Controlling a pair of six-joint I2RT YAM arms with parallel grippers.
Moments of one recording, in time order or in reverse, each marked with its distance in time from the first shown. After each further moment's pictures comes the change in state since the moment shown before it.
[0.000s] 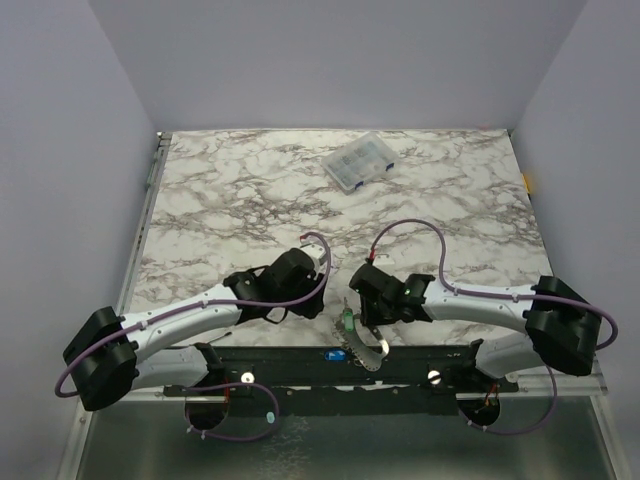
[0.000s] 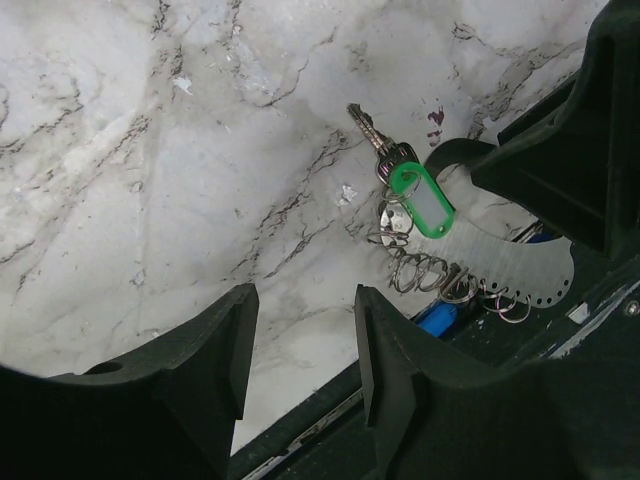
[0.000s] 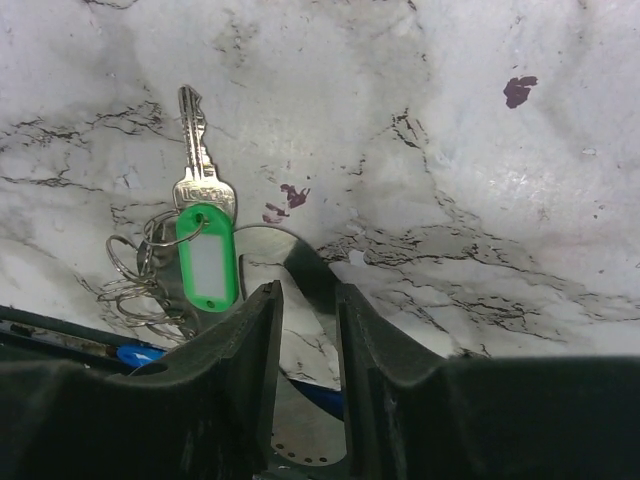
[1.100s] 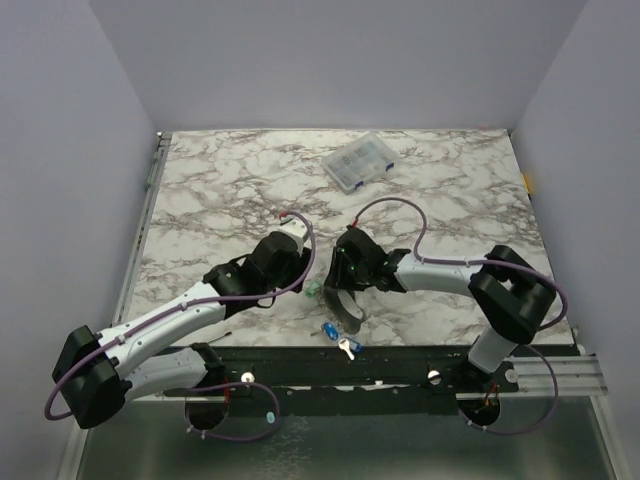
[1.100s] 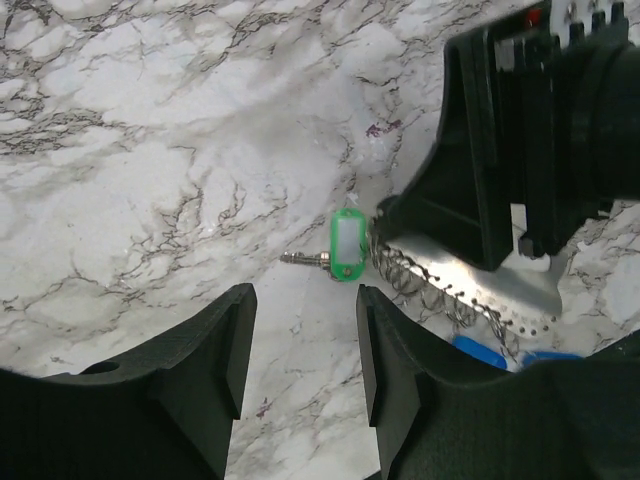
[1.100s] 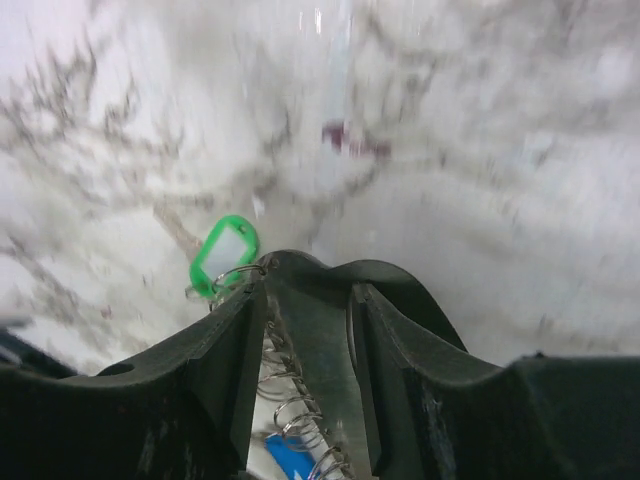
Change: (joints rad) left arm 0.097 -0.097 0.071 -0.031 -0.220 0.164; right arm -0.158 0.277 0.141 0.373 -0.168 -0.024
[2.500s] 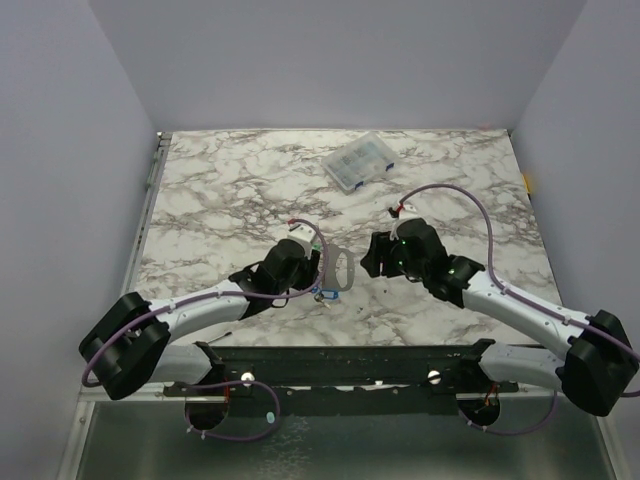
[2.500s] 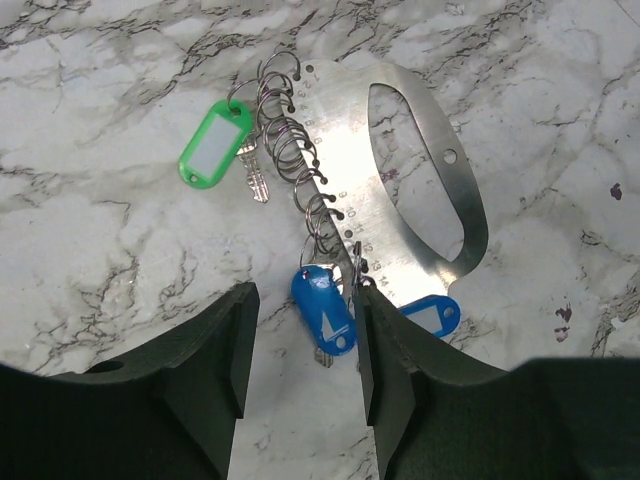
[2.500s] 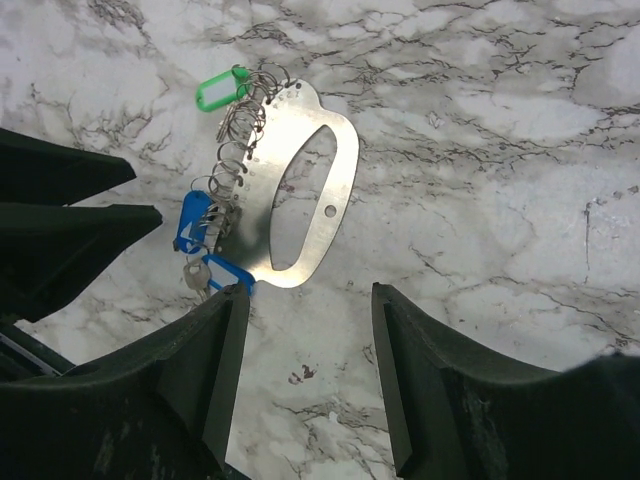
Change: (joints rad) left arm 0.033 0.204 -0.180 0.467 0.035 -0.025; right arm -0.172 -0.503 -0.143 -0.070 0.045 -0.420
